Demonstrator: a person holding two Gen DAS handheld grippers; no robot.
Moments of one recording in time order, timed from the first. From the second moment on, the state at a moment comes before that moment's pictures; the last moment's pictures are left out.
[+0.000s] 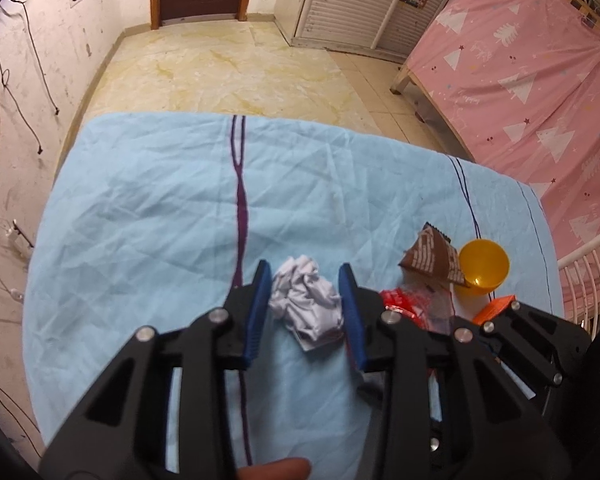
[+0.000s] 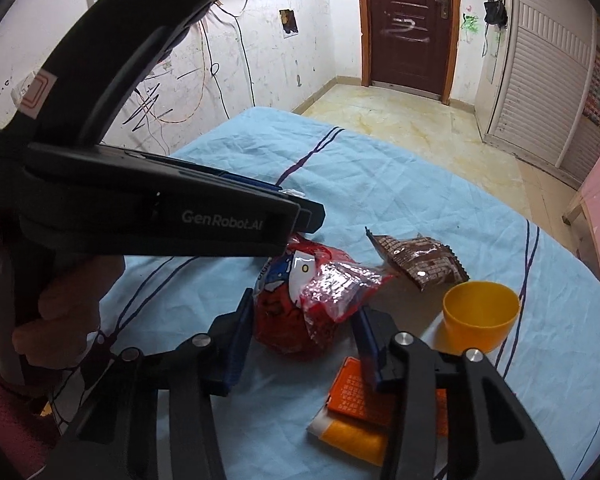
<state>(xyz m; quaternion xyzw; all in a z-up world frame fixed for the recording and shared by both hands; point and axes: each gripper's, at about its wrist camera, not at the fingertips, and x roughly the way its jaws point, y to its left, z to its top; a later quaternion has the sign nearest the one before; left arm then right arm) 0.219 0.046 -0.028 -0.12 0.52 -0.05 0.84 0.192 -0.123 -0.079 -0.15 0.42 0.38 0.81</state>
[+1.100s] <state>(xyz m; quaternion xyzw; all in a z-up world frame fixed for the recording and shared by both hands) 0.182 -0.031 0.040 -0.07 0.48 -0.05 0.88 0.143 -0.258 -0.014 -0.06 0.32 0.32 0.89</state>
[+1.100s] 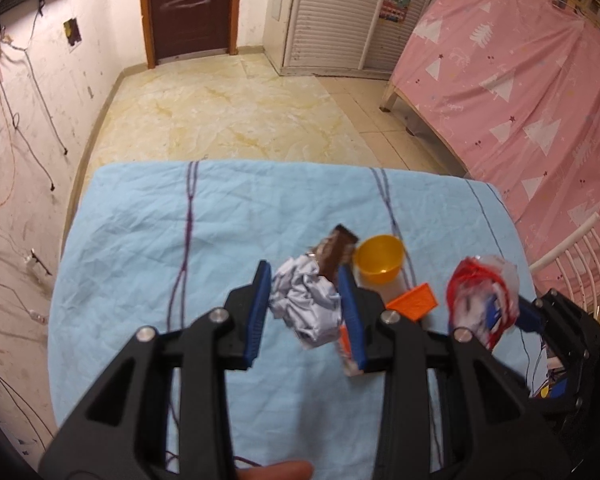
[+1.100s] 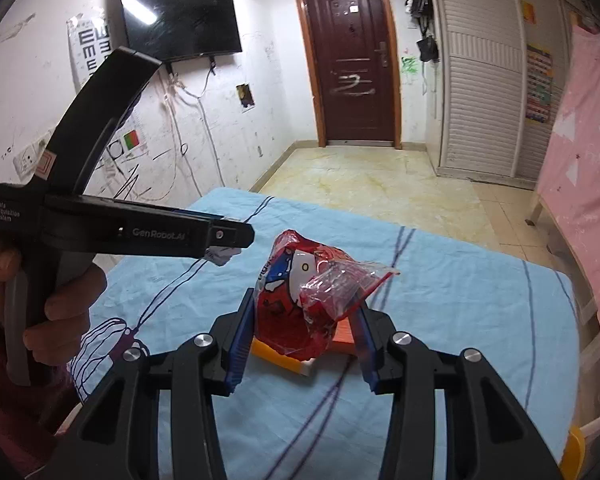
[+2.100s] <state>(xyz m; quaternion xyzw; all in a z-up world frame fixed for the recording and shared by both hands) 0.161 -0.245 0.045 0.04 0.48 -0.17 0.86 0.089 -0.502 0.017 0.04 0.24 0.16 0.96</state>
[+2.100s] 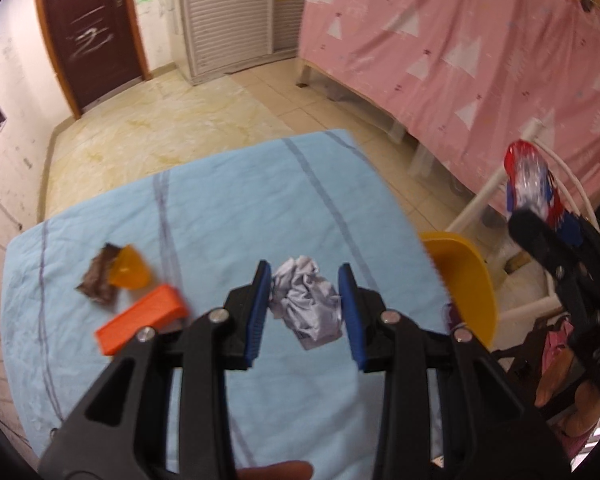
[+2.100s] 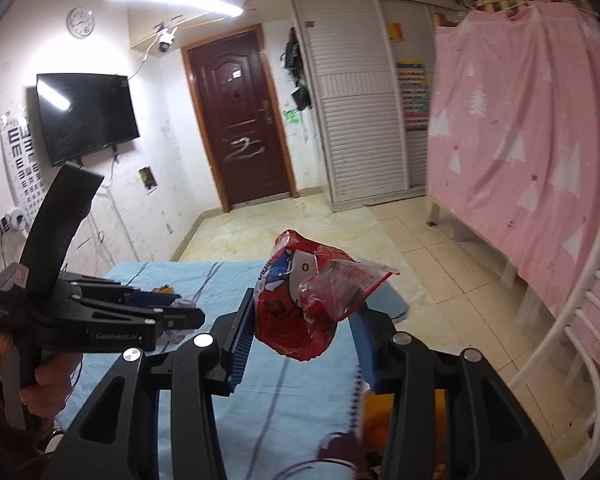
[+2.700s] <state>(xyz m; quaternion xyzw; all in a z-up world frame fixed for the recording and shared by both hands) 0.147 -0.365 0.029 0.04 0.49 -0.30 0.82 0.065 -0.582 0.012 0.06 0.22 0.05 0.97</state>
